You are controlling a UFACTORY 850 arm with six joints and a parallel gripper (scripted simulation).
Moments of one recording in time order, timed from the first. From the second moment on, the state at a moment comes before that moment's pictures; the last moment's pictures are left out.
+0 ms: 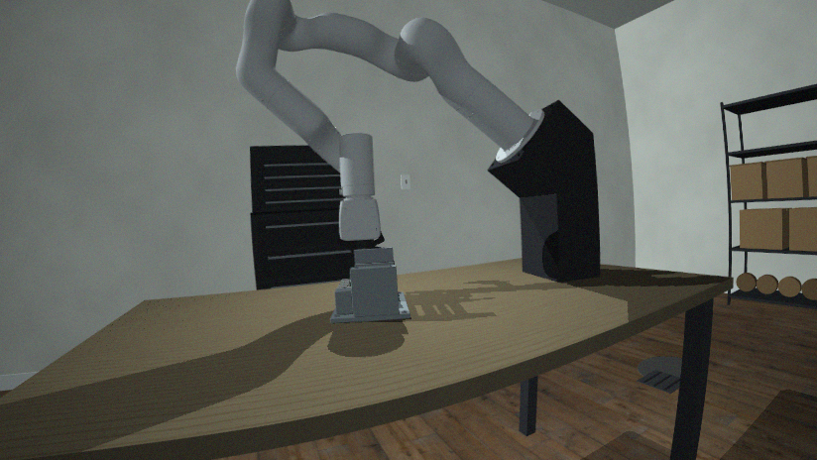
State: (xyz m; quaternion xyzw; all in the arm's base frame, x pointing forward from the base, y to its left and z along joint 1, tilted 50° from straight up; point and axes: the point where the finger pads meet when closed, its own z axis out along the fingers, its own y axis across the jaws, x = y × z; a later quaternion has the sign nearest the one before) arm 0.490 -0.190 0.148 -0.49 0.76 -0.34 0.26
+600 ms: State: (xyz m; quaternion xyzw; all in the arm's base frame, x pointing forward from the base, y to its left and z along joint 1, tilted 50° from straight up) arm 0.455 -0.174 0.139 -0.49 0.77 -0.33 0.26
